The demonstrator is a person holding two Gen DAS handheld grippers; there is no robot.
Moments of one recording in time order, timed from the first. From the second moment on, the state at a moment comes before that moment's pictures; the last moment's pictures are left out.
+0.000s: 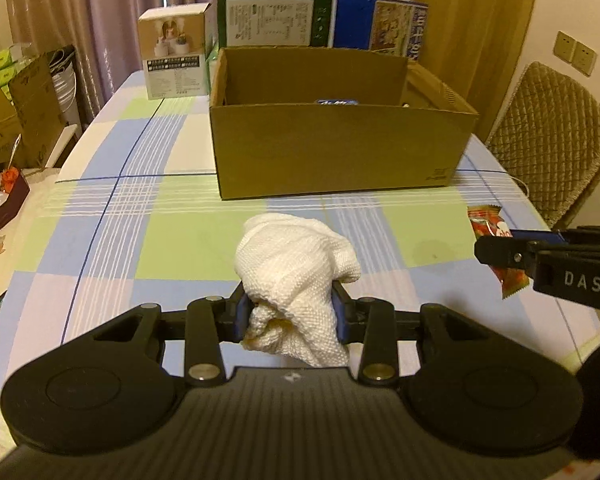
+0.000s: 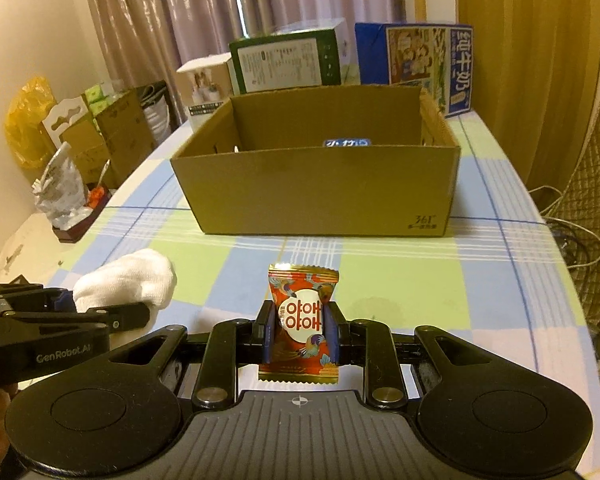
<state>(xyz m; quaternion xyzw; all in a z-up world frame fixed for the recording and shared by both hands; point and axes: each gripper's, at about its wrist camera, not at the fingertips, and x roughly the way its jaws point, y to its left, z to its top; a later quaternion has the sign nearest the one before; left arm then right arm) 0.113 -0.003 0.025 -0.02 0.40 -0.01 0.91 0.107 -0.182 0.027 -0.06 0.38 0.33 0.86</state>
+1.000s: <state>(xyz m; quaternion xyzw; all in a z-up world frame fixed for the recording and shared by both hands) 0.098 -0.035 0.055 -0.01 0.39 -0.03 0.92 0.095 -0.218 0.056 -0.05 0.36 0.31 0.88</state>
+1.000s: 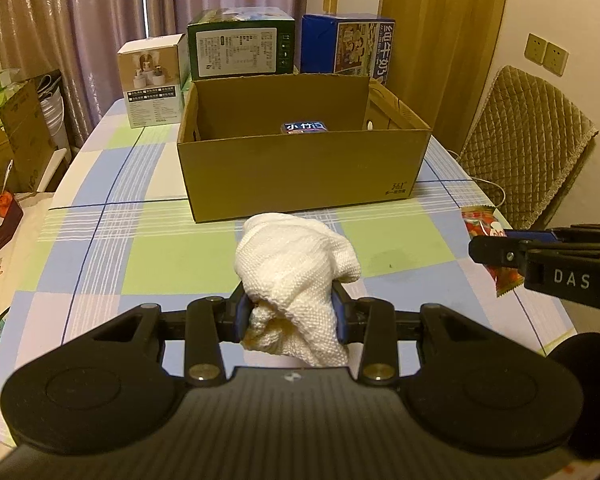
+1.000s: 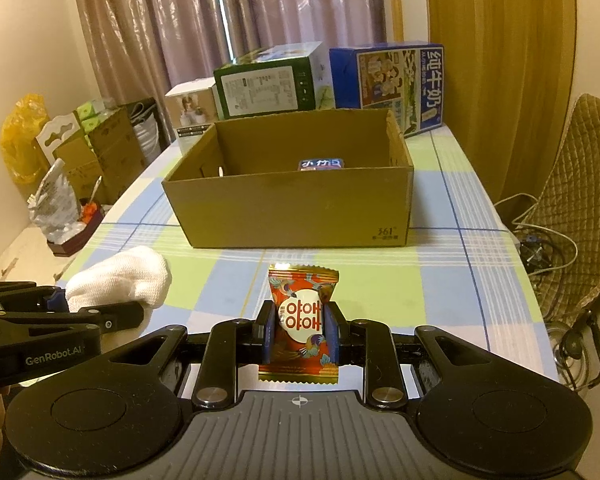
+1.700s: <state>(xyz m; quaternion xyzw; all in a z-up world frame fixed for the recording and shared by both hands) 0.142 -0.027 0.073 -0.01 0.38 -0.03 0.92 0.129 -0.218 0.061 -0.06 0.37 0.32 0.87</state>
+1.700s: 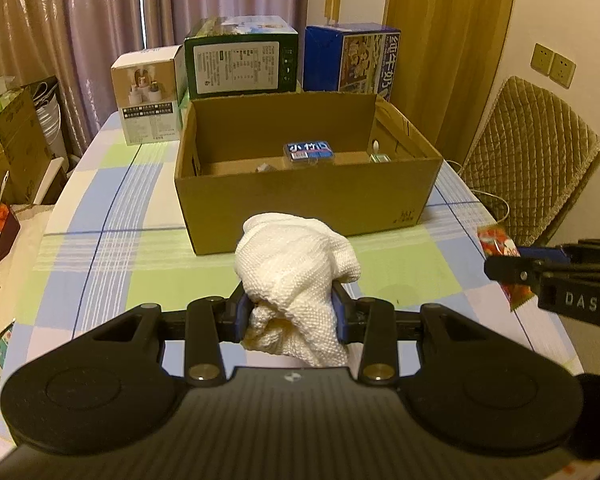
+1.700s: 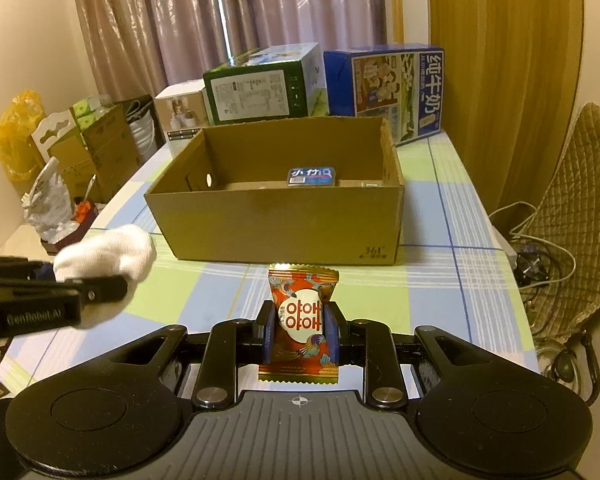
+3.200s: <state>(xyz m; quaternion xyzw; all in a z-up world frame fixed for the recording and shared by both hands) 0.265 -0.014 0.103 0.03 0.39 -0.05 0.92 0.247 -0.146 0.120 -0.08 0.38 0.36 0.85</state>
